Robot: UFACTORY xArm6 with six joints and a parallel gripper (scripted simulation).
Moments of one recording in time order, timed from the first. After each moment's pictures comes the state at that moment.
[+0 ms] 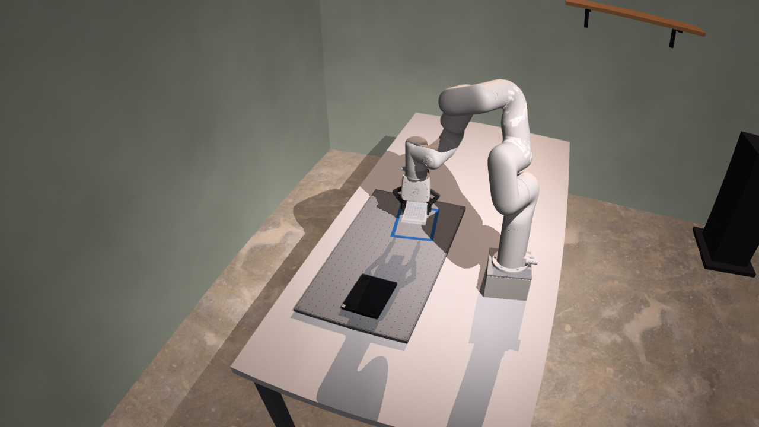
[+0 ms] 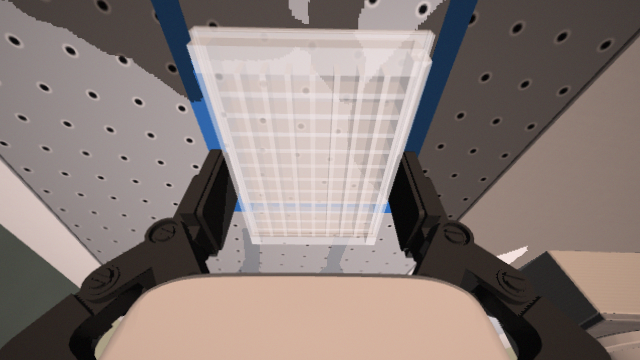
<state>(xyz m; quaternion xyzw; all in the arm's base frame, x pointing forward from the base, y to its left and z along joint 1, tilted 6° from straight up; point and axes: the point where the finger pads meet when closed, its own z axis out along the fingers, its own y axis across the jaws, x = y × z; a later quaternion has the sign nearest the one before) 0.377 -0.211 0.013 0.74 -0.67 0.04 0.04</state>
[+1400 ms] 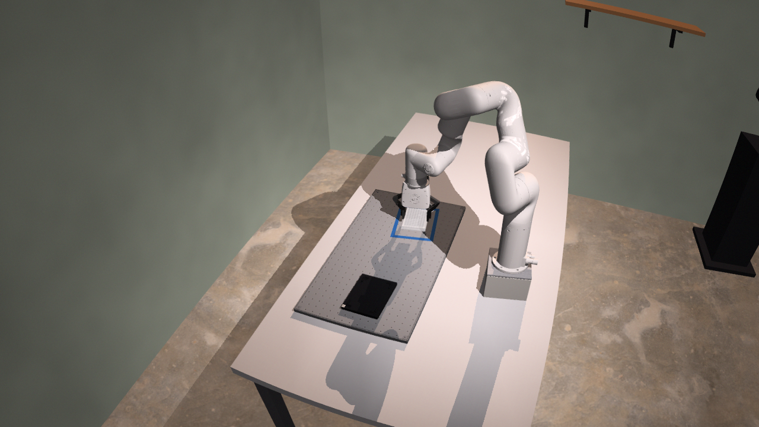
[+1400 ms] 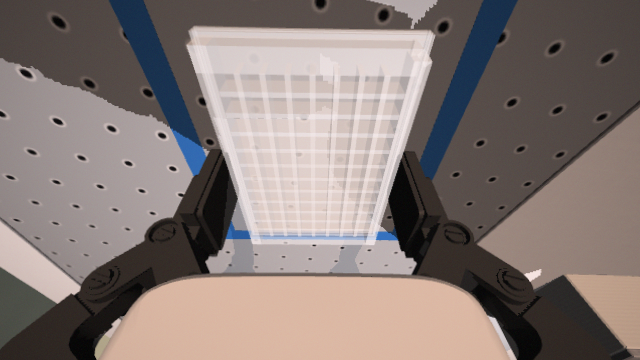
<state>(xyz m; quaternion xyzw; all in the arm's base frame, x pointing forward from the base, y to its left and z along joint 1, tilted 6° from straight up) 0.378 -0.214 -0.016 0.74 -0.67 0.04 0.04</state>
